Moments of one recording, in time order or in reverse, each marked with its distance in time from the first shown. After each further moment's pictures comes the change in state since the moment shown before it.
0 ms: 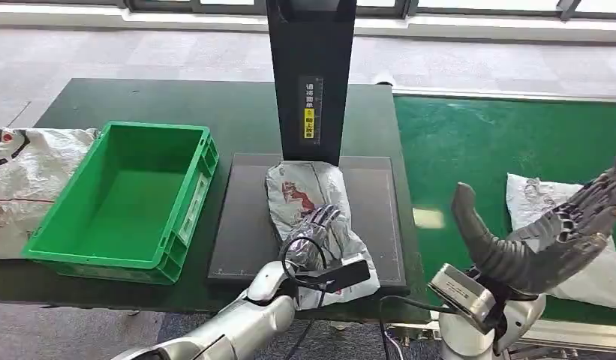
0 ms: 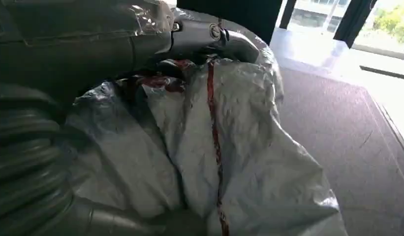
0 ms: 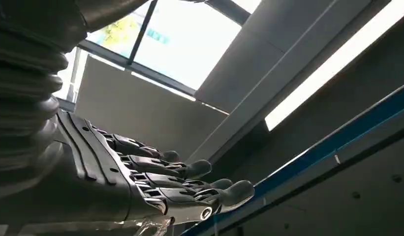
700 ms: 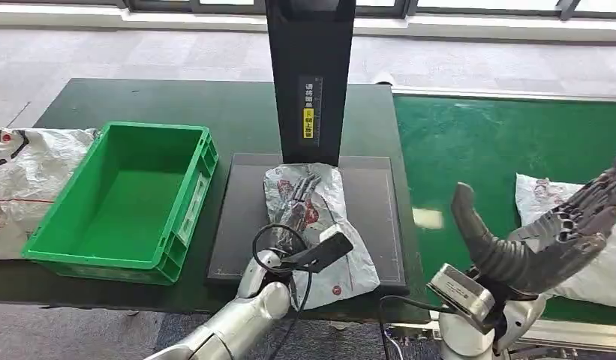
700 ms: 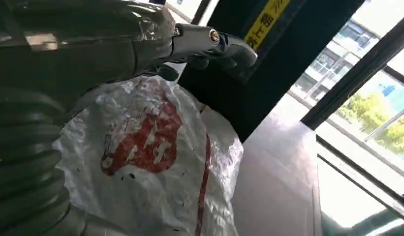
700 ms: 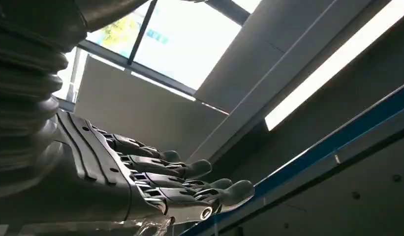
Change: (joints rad) left arm 0.073 0.000 0.216 -0.184 0.059 0.136 -0.170; right arm 0.000 0.001 0.000 0.000 -0.008 0.000 -0.004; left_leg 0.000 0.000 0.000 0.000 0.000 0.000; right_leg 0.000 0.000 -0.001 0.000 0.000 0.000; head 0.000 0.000
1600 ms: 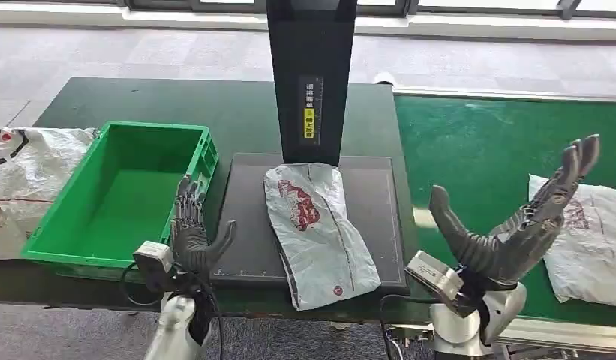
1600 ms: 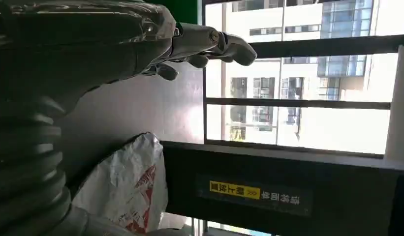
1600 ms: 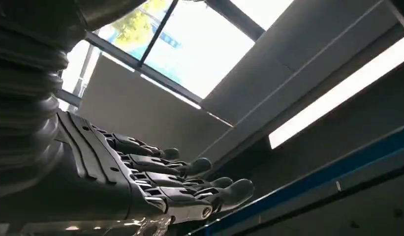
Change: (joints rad) left arm 0.372 0.051 0.559 -0.577 0.613 -0.553 -0.557; right arm -0.005 0.001 -0.047 0.109 0.031 -0.003 -0.061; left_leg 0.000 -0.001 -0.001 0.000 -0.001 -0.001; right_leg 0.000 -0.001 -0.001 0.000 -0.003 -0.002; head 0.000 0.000
